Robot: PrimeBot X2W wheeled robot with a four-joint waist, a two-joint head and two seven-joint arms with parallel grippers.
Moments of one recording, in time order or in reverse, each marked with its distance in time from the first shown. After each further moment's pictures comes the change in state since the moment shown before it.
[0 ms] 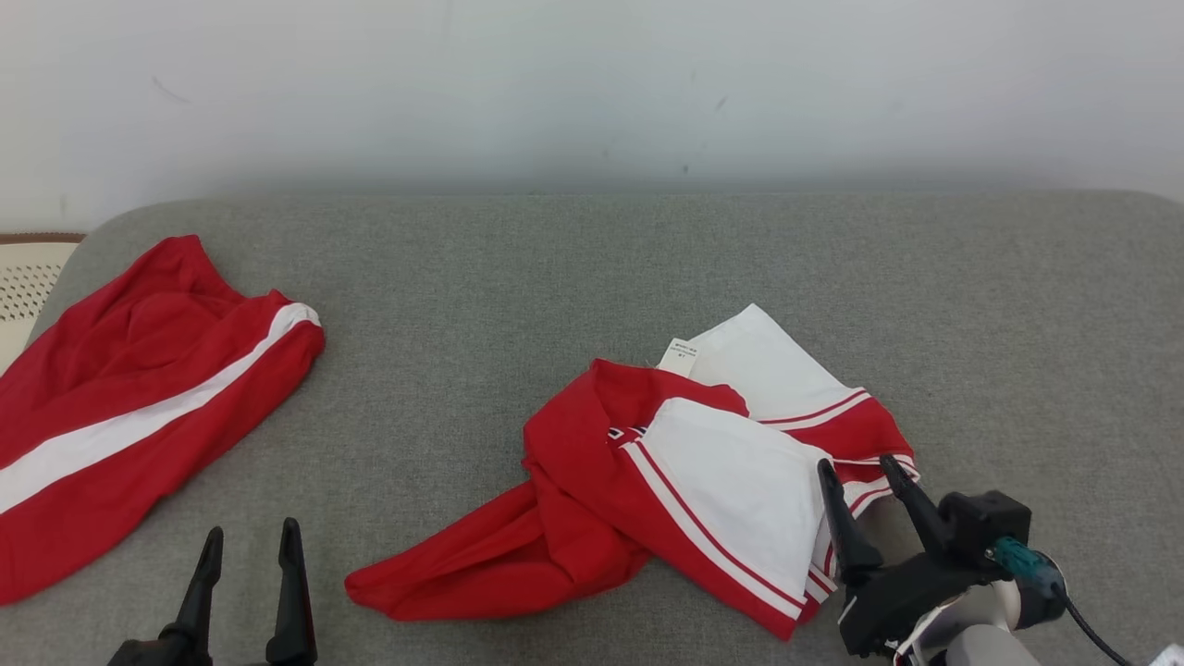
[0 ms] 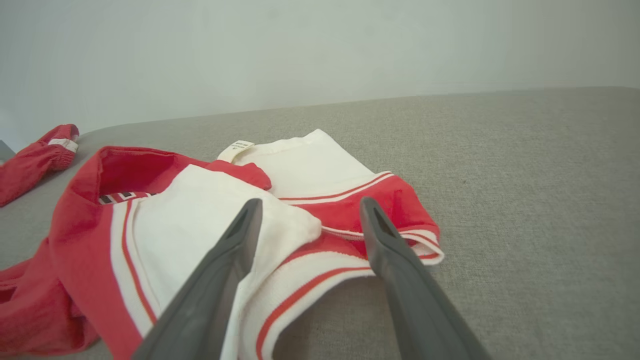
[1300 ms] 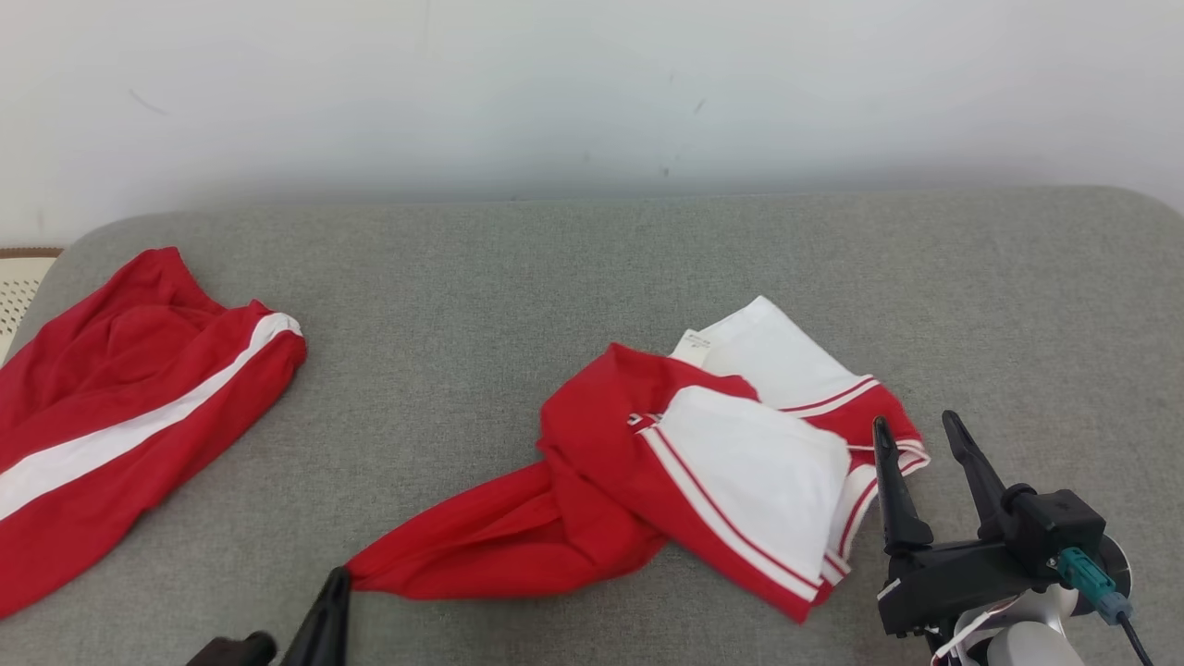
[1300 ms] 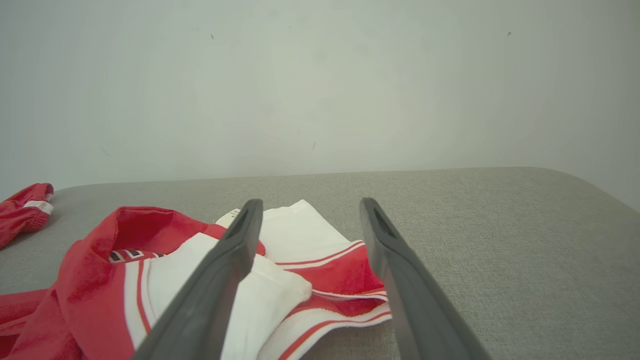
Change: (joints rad) left arm -0.091 0.100 -0.297 0.221 -0.177 0.009 0.000; right arm 0.069 0.028 -0.139 -0.212 -0.125 0.000 -0.030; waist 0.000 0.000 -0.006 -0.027
